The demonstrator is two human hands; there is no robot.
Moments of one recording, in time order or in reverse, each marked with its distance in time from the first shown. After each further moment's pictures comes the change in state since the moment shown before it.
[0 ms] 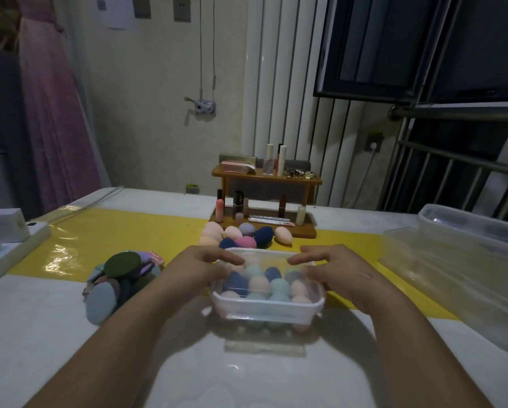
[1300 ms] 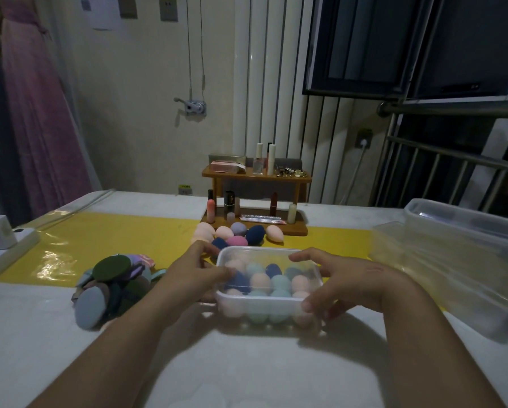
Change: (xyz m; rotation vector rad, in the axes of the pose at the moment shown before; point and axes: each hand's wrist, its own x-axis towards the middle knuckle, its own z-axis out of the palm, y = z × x) left_hand 0.002 -0.003 0.018 -0.017 0.095 -0.069; right_hand -0.026 -0.006 -0.027 -0.005 -0.346 0.210
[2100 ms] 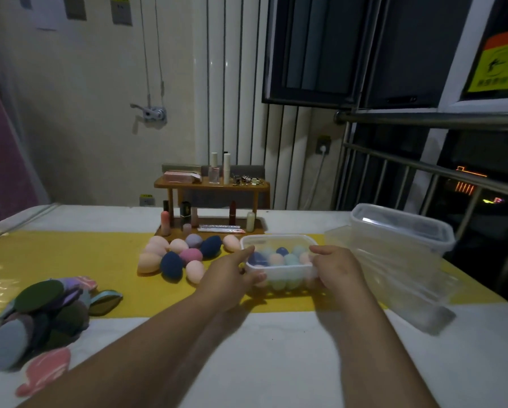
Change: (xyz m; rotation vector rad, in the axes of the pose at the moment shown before) left_hand 0.053 0.027 0.112 0.271 -0.147 0.296; right_hand 0.049 0.071 -0.058 0.244 0.889 0.063
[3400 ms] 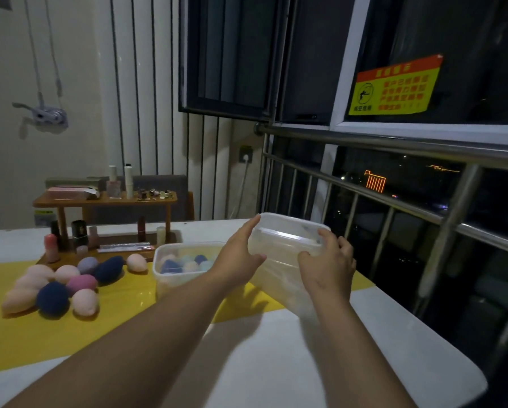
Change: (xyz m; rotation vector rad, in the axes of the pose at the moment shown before) left_hand 0.056 0.141 0.115 -0.171 -0.067 0.220; right_hand -0.030 0.009 -0.140 -0.250 0.562 -0.131
